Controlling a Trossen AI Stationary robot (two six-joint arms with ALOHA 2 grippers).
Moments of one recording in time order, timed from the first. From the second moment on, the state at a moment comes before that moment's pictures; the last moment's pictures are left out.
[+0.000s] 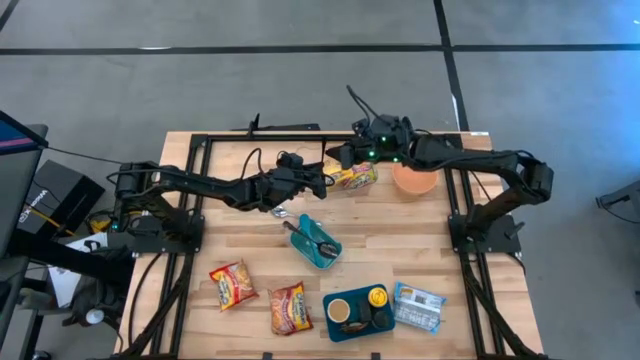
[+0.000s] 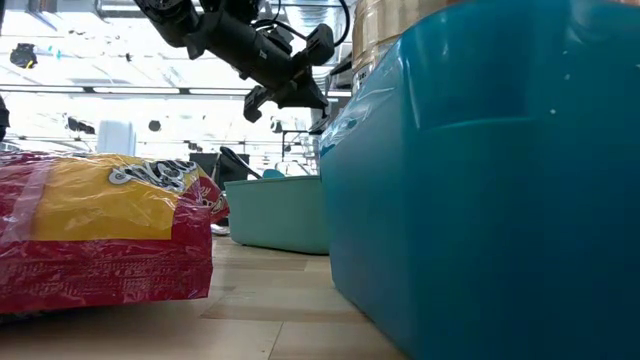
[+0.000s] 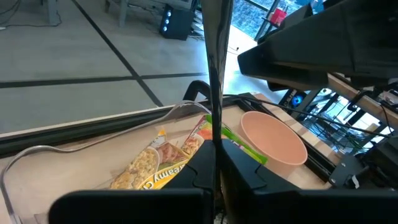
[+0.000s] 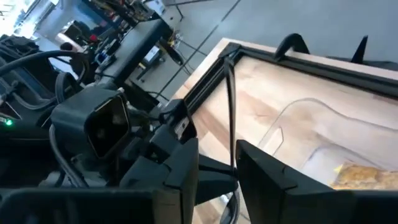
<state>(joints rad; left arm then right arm) 0.09 1.59 0.90 0.43 -0.67 -0.55 -0.39 1.49 1.09 0.06 -0.16 0.70</state>
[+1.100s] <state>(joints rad) 0.09 1.59 0.92 0.43 -0.64 -0.58 -0.36 1.49 1.09 0.09 -0.04 0.68</state>
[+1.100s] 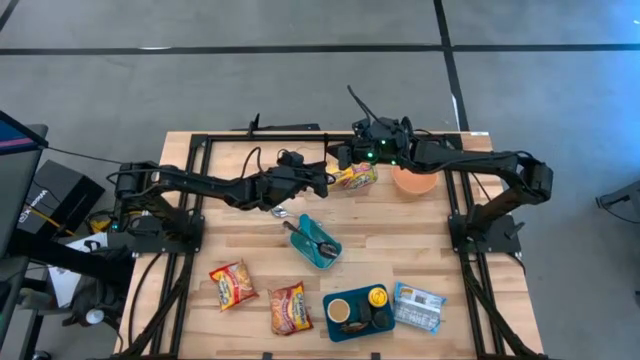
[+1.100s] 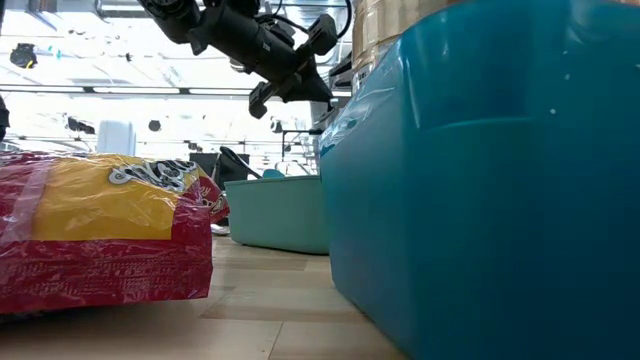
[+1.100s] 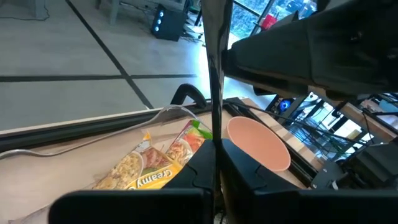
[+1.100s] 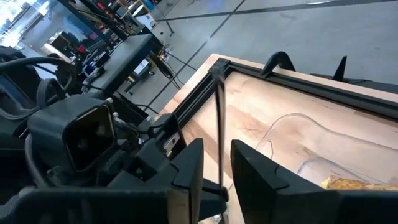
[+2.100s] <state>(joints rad) 0.08 1.59 0.92 0.43 -0.64 -0.58 -0.31 1.54 1.09 0.12 0.05 0.68</state>
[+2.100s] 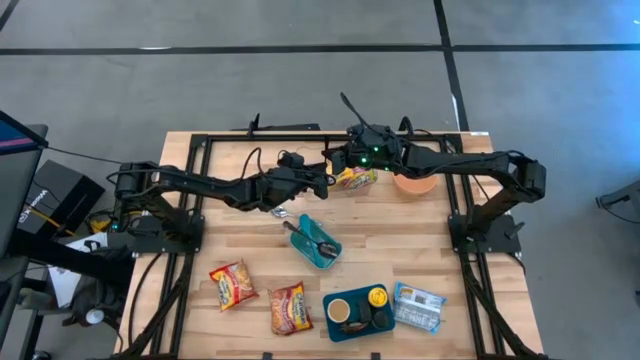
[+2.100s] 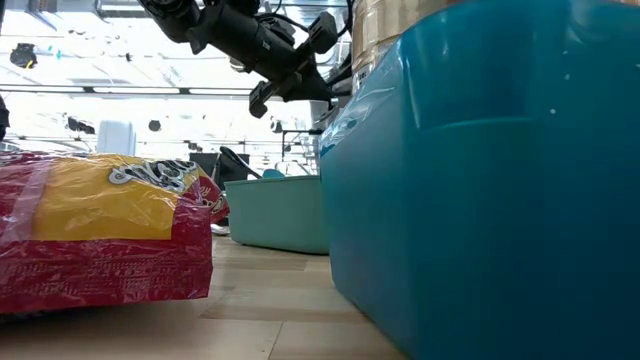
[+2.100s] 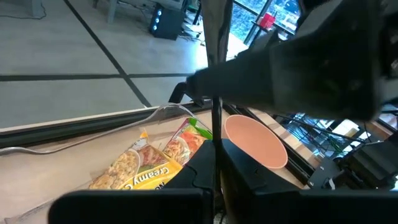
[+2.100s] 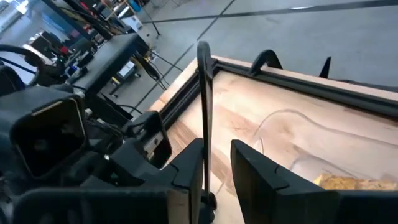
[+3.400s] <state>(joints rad) 0.10 1.46 0.92 0.24 -0.49 -0.54 -0.34 1.53 1.09 0.04 0.00 0.59</state>
